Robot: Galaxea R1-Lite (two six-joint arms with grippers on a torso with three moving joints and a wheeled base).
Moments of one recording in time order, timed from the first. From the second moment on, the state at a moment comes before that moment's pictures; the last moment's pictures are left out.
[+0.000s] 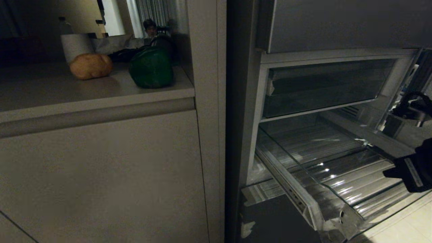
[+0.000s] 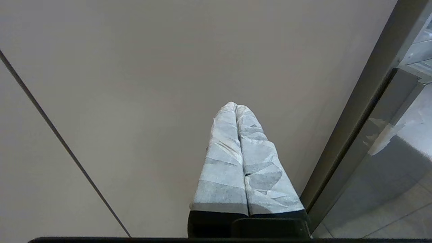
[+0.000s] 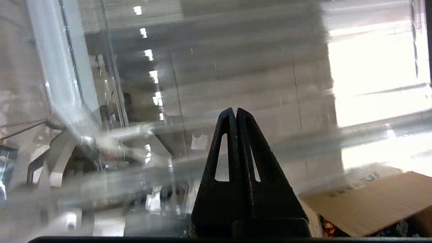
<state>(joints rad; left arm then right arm) 0.00 0.00 0.00 0.00 0.00 0.00 0.28 1.32 -1.21 0.77 -0.19 0.07</state>
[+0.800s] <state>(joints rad) 0.00 0.00 0.00 0.00 0.00 0.00 0.28 1.17 -1.16 0.75 -0.19 0.07</state>
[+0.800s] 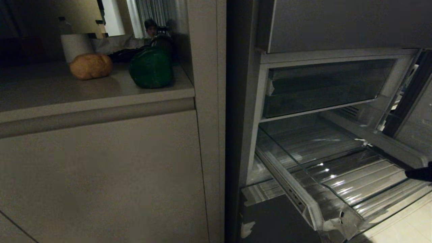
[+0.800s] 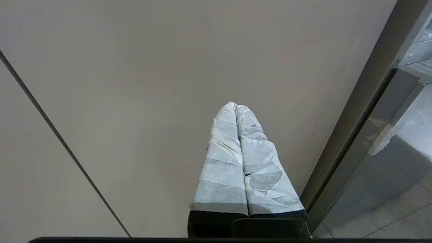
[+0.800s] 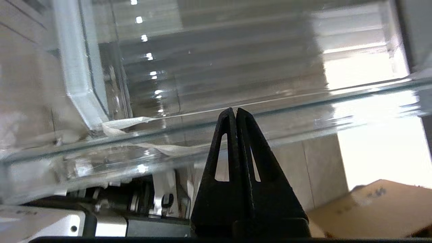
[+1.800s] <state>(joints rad) 0.00 0.00 0.00 0.00 0.00 0.00 0.08 0.42 -0.98 0.75 -0.19 0.02</state>
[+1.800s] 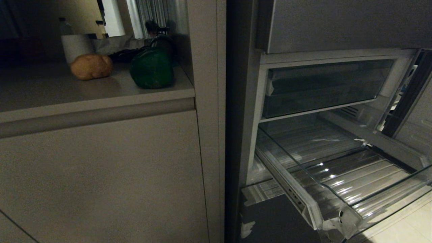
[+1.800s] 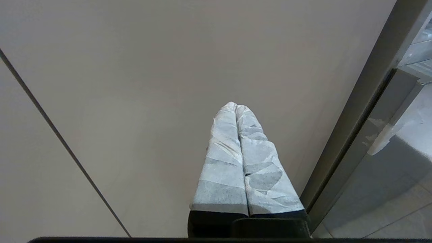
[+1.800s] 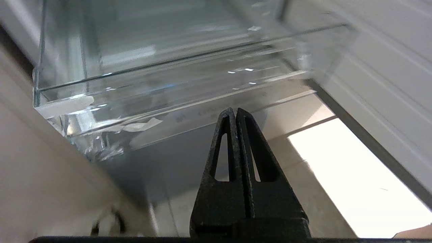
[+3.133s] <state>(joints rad) 0.00 0.00 0.00 -0.01 0.00 0.00 0.00 0.00 0.00 -0.07 0.03 -0.10</state>
